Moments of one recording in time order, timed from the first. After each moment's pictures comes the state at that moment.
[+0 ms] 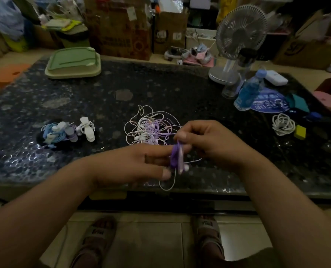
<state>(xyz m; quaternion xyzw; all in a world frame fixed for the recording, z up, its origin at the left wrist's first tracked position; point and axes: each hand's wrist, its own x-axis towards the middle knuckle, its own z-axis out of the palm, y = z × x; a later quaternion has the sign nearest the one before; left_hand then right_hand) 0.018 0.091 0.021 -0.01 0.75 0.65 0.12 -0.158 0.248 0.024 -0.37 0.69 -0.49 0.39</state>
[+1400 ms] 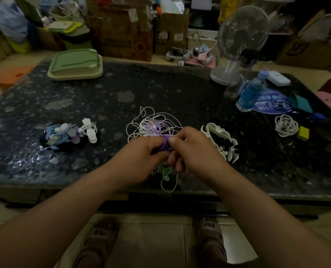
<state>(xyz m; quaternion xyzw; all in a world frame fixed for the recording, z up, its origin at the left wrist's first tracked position) -0.002 0.090 -0.012 -0.13 0.90 0.41 -0.08 -0.116 0.226 0.011 -0.29 0.76 -0.48 0.33</state>
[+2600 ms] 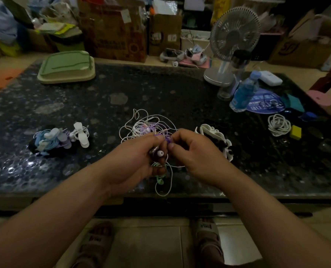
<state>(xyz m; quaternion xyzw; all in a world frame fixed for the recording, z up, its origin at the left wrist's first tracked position) -0.015 0.106 0.005 -0.22 0.53 0.82 -0.02 -0.142 0.240 -0.001 -0.42 0.76 -0.44 0.24</state>
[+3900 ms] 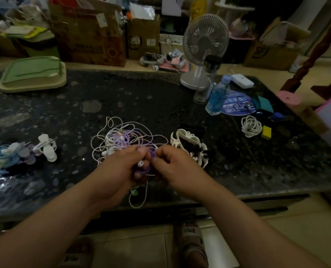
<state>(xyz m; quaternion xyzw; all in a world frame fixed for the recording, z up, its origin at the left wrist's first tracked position) -0.043 0.126 -0.014 -0.21 0.54 0.81 -0.04 -0.154 0.260 -0.018 -0.35 0.78 -0.44 0.28</state>
